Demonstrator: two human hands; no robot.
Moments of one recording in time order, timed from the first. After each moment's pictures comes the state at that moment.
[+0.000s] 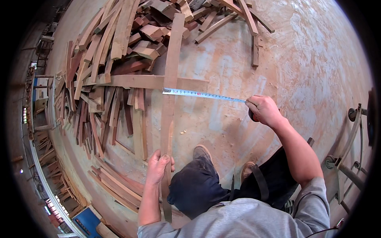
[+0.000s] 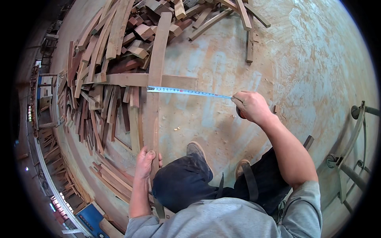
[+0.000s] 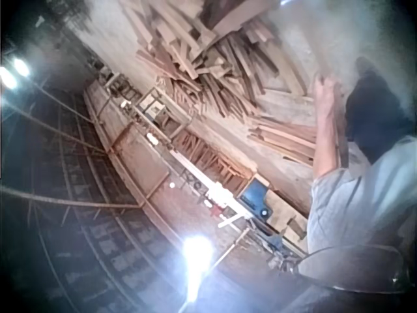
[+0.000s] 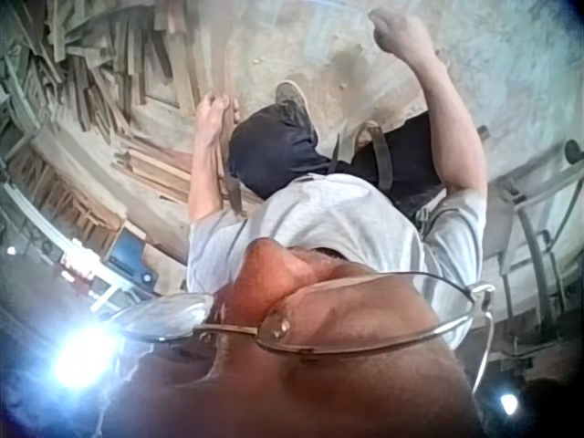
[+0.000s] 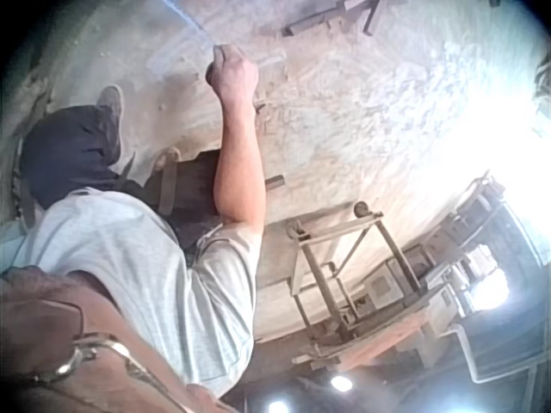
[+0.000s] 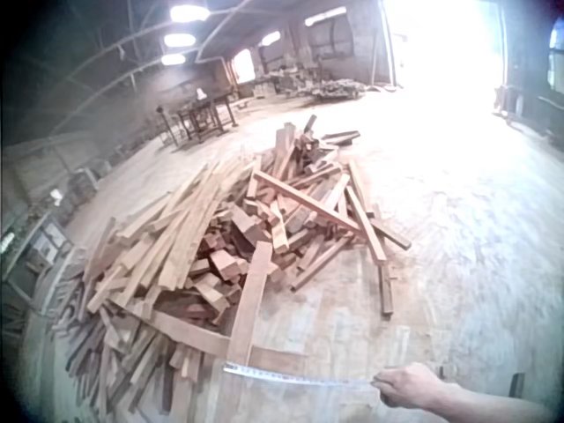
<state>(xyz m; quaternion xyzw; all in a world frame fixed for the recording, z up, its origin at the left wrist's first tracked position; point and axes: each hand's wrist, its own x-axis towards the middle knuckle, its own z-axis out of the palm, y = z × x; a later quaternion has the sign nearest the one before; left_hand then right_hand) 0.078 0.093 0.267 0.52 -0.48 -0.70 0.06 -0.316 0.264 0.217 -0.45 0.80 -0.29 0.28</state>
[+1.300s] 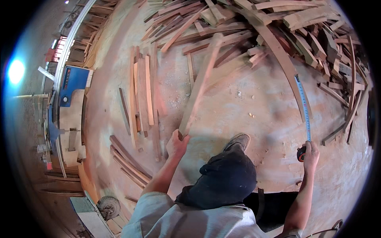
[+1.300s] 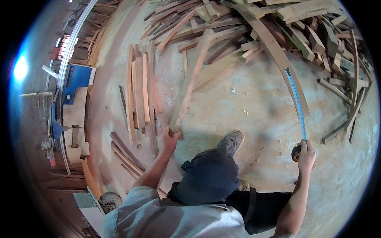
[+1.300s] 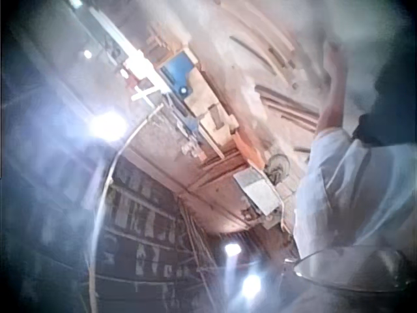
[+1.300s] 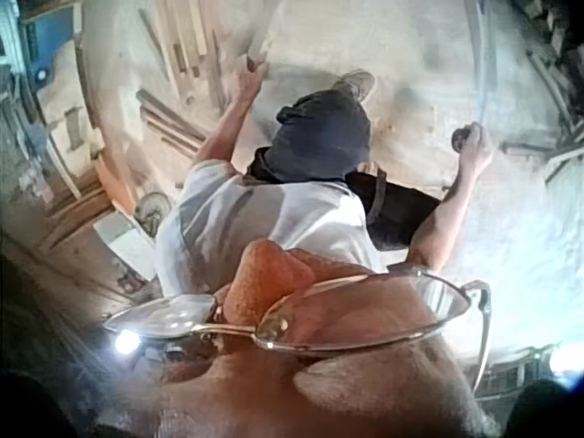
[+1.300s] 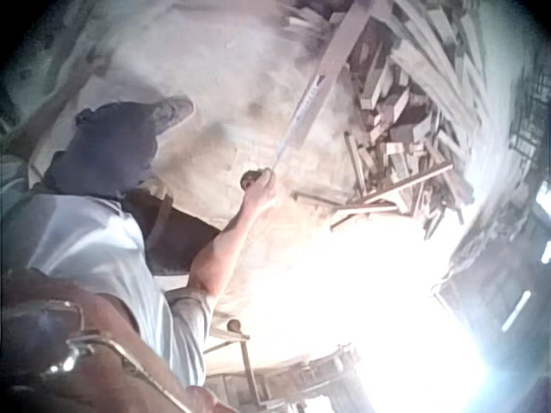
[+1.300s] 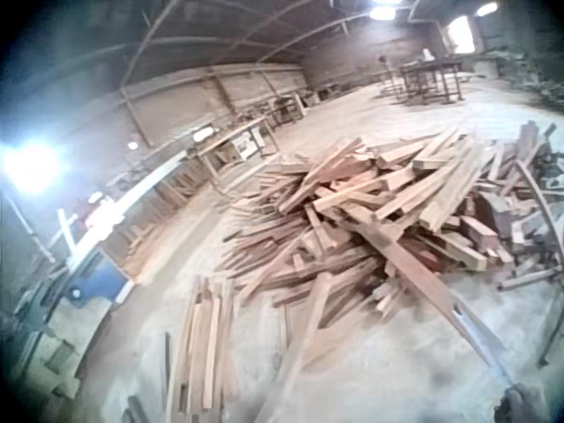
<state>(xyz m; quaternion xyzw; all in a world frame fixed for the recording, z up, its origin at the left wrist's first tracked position) 0.302 0.273 0.165 0.85 -0.48 -0.16 0.17 -0.259 0.205 0.215 -0.45 0.78 -0.26 0.34</state>
